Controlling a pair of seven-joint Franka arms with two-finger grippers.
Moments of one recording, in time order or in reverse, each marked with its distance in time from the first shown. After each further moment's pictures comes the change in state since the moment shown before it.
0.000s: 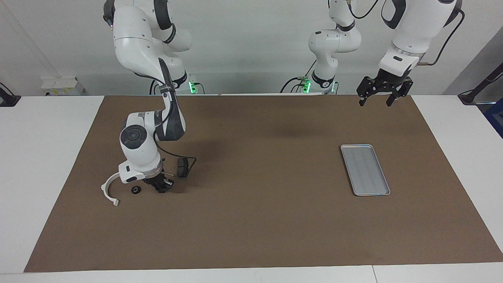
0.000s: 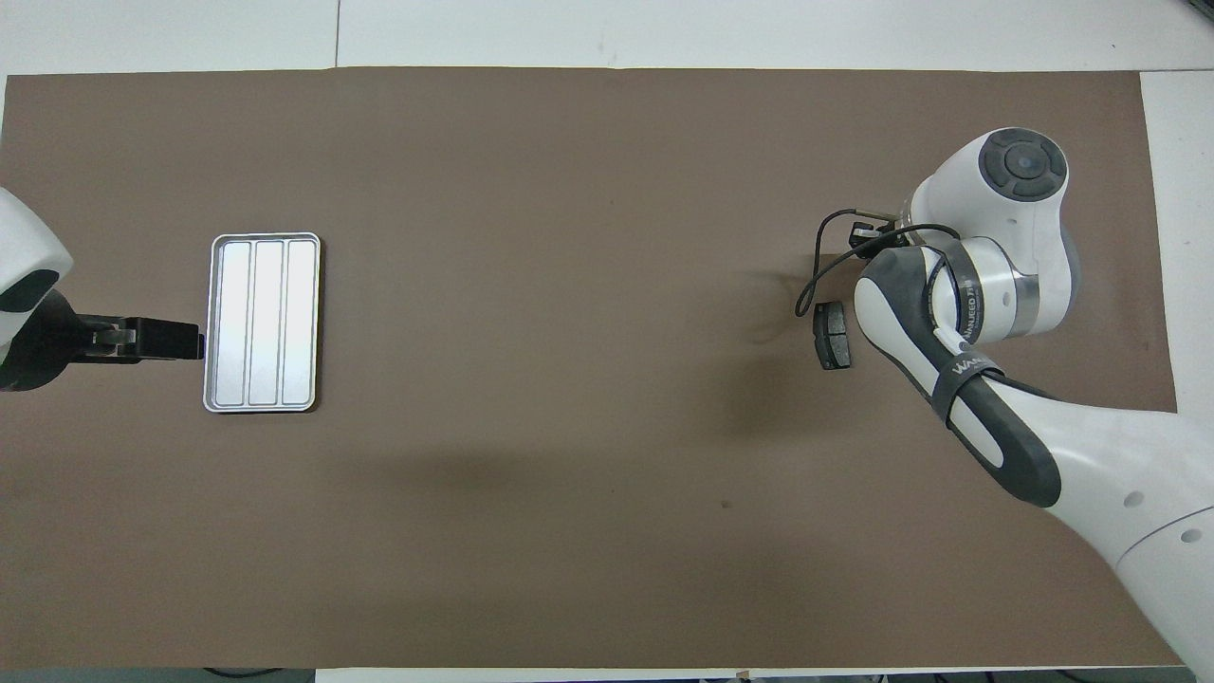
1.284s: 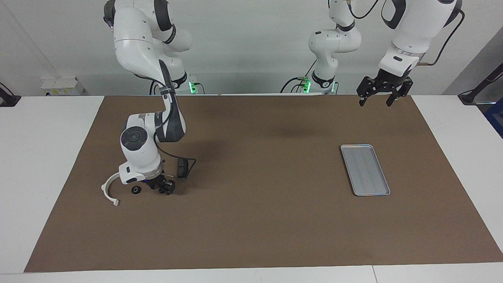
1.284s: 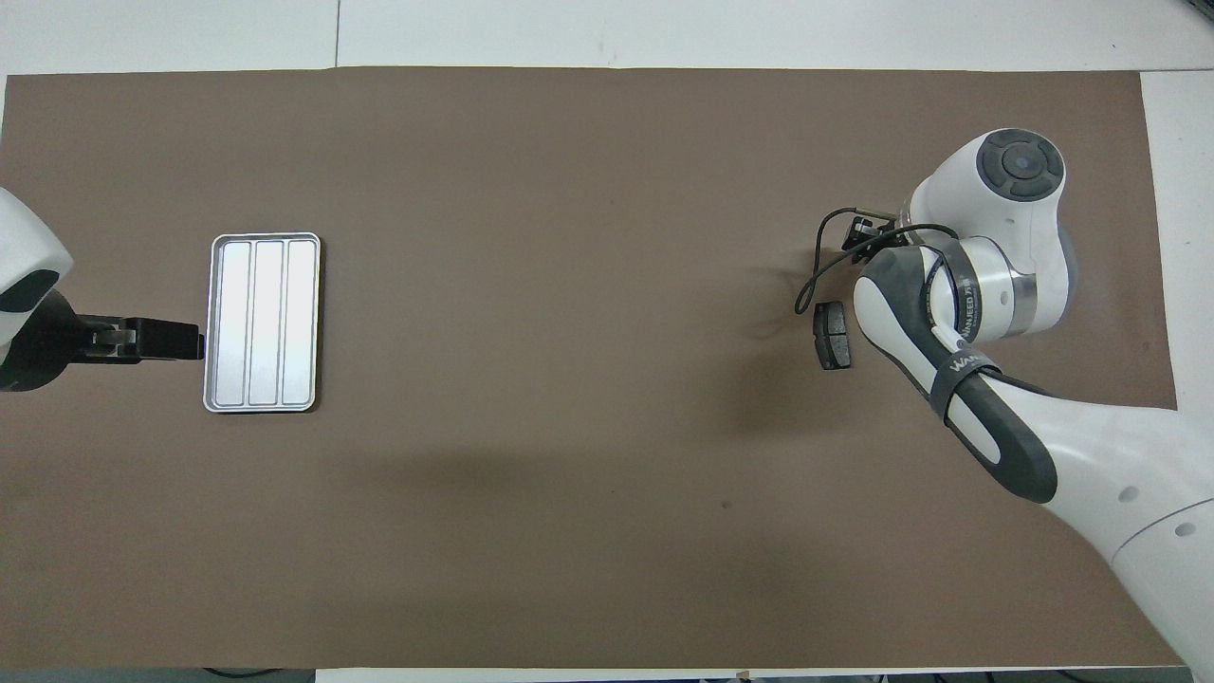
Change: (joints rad) left arm 0.000 0.000 0.000 0.000 0.000 0.000 0.000; right arm 0.003 0.011 -0.004 0.005 -0.002 0.005 0.035
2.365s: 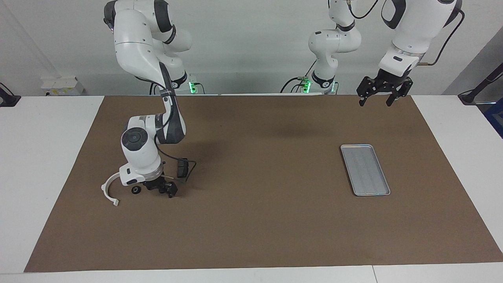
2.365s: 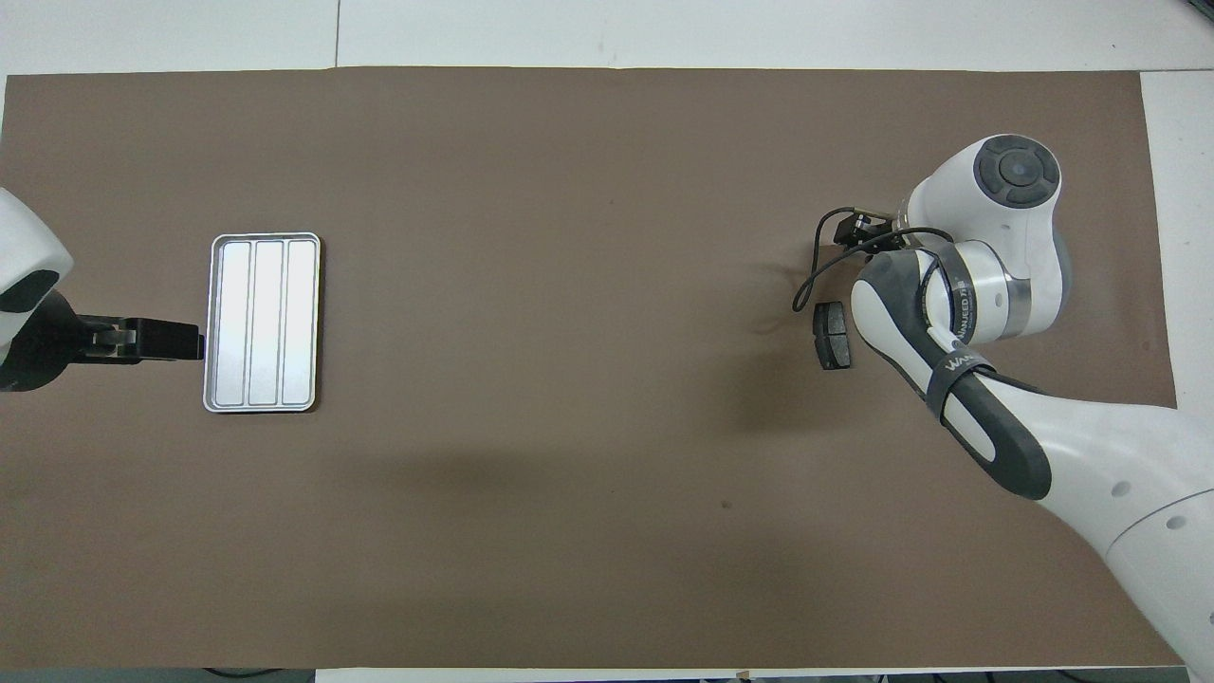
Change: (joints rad) left arm 0.000 0.000 0.000 0.000 0.000 -0.001 0.000; right arm 0.000 0.012 -0.003 -0.005 0.000 0.034 0.000
